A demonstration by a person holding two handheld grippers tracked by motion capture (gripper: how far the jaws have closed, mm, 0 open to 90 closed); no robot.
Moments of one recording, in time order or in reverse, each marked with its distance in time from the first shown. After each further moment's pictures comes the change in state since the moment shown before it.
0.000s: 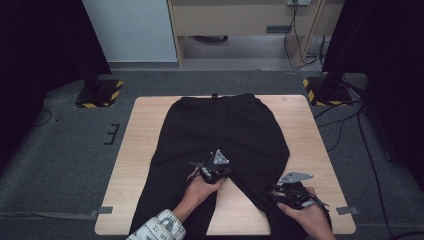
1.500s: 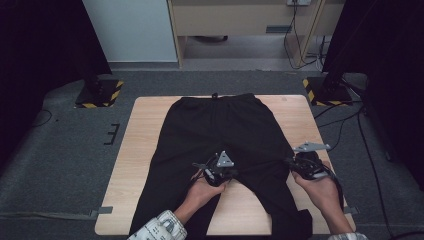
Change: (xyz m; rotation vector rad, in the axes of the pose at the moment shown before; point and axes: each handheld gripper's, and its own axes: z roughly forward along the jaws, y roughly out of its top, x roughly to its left) left arm -0.018 0.011 -0.009 -0.031 -0.053 0.045; right arm -0.039 0.076 -0.045 -0.044 -0.190 0.051
